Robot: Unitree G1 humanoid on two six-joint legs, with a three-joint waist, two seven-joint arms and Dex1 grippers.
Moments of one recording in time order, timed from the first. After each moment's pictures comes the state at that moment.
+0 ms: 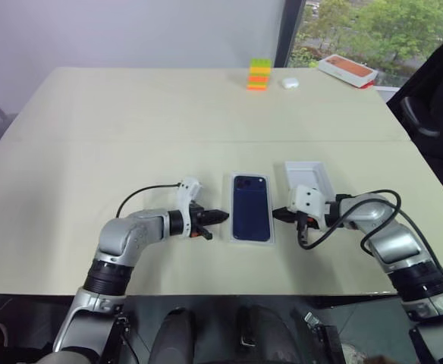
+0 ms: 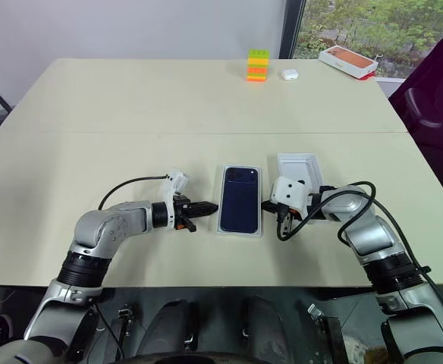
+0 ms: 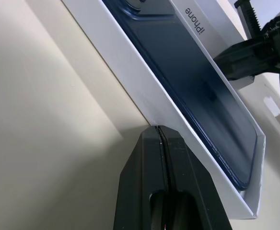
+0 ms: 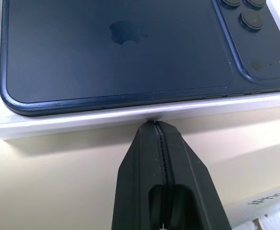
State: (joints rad) left arm -0.46 0.33 -0.11 -0.01 -0.58 0.97 -0.70; right arm -0.41 -0.73 0.19 0.04 0.07 0.23 1.10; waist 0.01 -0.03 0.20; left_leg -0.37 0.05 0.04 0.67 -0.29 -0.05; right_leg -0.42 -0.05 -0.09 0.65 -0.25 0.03
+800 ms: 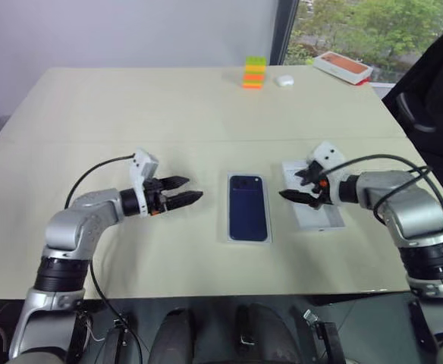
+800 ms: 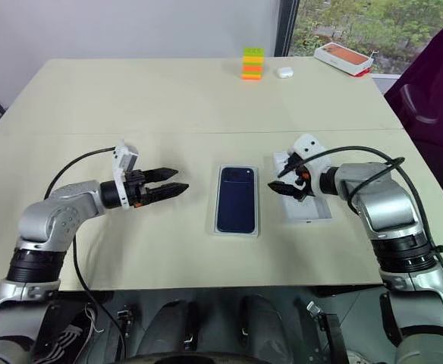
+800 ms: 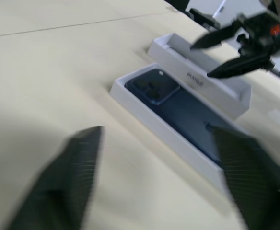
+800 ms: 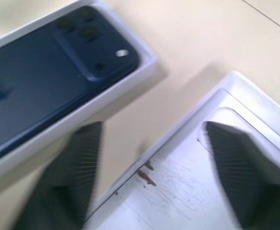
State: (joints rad) left arm -0.43 0.56 0.04 -0.02 -0.58 0.68 -0.93; right arm -0.57 -0.72 0.06 -0.17 0.23 0.99 0.81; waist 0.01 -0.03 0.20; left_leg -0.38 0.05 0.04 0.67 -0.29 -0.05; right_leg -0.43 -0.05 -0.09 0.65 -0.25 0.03
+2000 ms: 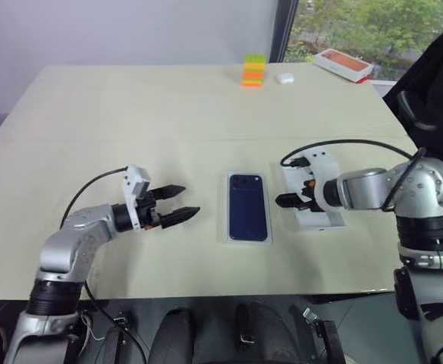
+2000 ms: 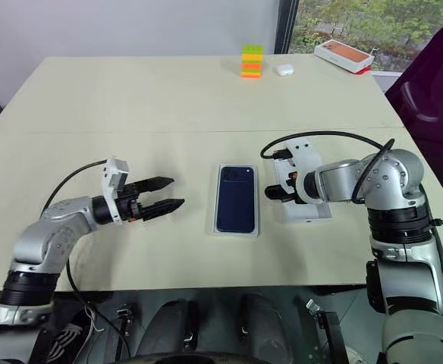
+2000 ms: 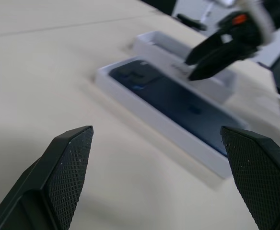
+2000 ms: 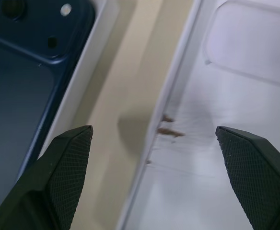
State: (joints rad) left arm -0.29 0.59 0.07 -0.12 -0.62 0.55 -1.04; right arm -0.77 -0.66 -0.02 -0.01 1.24 1.61 -0.32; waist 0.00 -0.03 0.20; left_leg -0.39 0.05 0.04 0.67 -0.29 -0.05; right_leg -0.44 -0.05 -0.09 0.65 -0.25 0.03
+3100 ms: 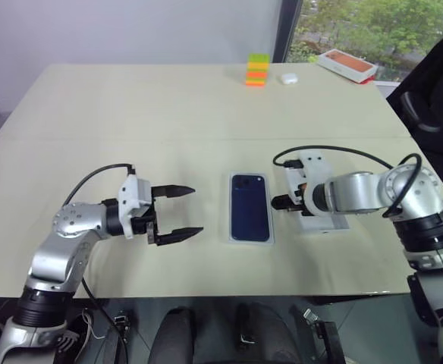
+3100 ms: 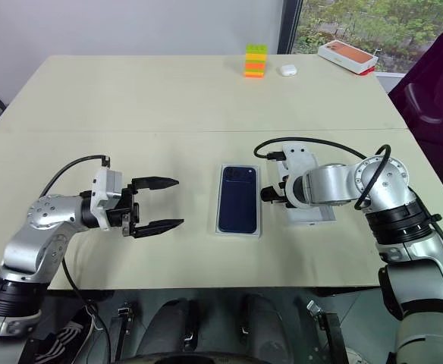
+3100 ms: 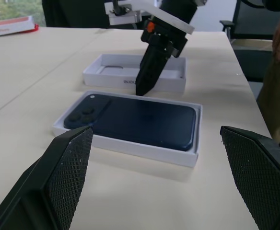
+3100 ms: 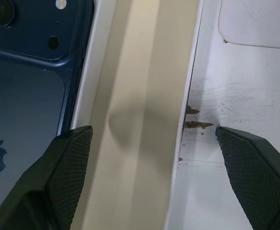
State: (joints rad) left arm -0.24 0.63 0.03 -0.21 -0.49 0.21 -1.17; right arm -0.76 -0.78 0.22 0.05 1.88 1.29 -0.97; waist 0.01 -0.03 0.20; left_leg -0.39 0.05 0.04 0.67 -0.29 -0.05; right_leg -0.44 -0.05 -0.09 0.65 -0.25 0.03
